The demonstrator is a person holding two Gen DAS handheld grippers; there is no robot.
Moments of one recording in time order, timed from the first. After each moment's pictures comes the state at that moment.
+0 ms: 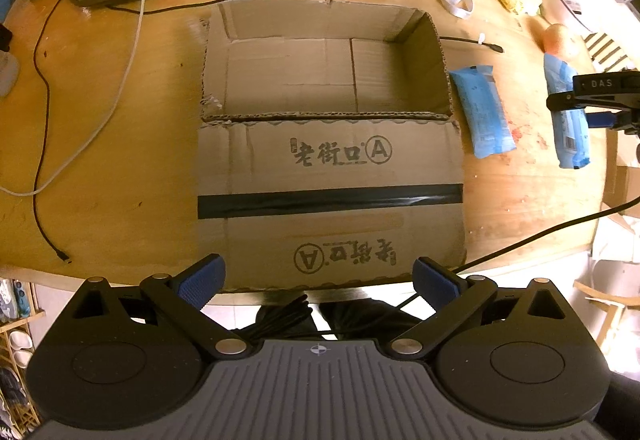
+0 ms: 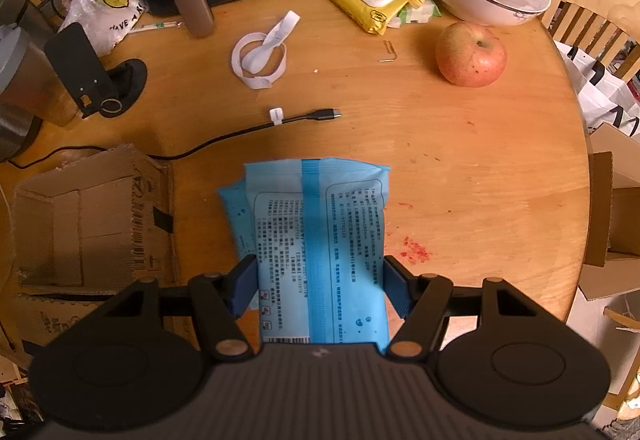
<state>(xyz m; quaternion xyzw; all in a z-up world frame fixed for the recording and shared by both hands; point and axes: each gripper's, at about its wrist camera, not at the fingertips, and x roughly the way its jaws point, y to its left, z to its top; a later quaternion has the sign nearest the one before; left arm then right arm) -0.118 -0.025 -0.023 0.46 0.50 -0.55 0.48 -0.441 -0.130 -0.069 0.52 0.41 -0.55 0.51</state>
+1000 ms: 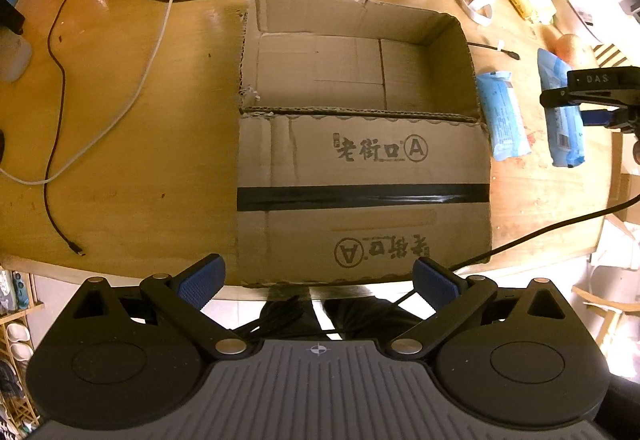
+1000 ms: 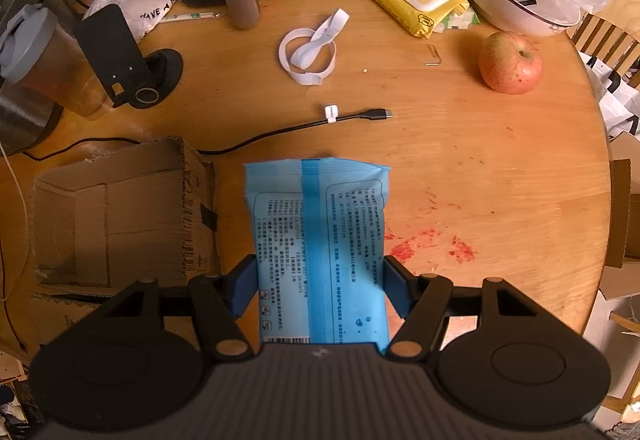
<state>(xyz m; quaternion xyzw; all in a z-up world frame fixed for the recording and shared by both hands) -0.085 -0.024 -0.024 0.46 0.51 -0.55 0.48 -0.393 -0.134 -0.067 0.52 0.41 -0.54 0.52</state>
